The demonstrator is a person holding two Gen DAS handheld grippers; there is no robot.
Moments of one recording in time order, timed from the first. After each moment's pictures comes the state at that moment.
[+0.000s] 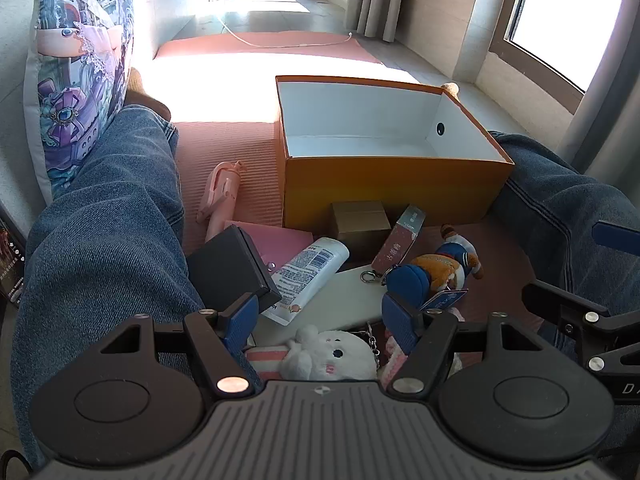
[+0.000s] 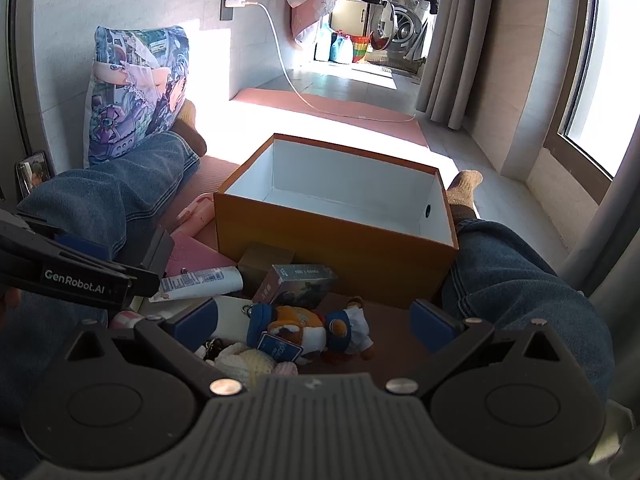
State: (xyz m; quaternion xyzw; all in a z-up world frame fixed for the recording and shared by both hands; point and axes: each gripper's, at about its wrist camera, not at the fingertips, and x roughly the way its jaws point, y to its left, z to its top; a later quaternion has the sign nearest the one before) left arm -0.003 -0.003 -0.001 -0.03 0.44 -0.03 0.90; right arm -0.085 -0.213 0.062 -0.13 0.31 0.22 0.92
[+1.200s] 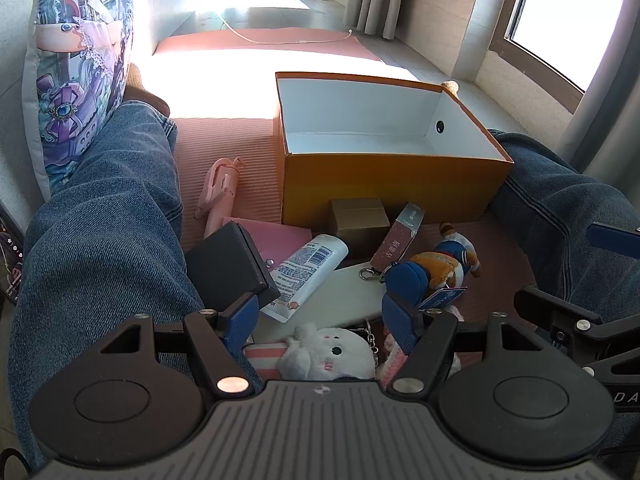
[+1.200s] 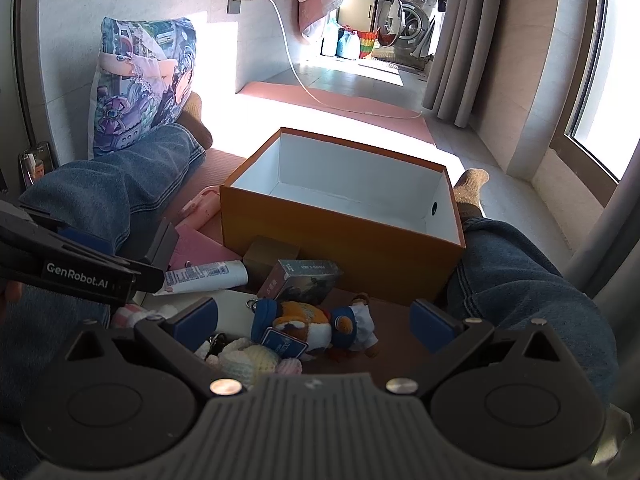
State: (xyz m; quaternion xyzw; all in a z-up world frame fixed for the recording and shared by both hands) left arm -0.003 -0.003 -0.002 -0.04 0.44 -0.03 0.89; right arm -0.084 -0.209 0.062 -0.14 0.31 0.23 0.91
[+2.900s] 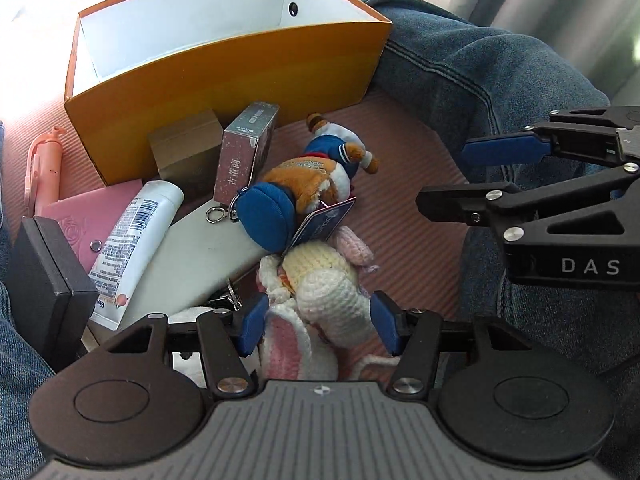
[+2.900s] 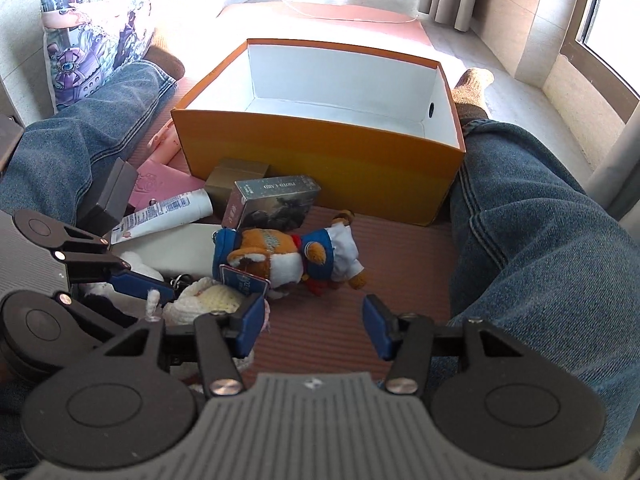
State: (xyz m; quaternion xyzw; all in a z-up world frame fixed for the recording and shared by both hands) left arm 0.041 -0.075 -0.072 0.04 0.55 -0.23 0.80; right arm -0.028 -0.232 0.026 -0.12 0.45 0.22 0.86
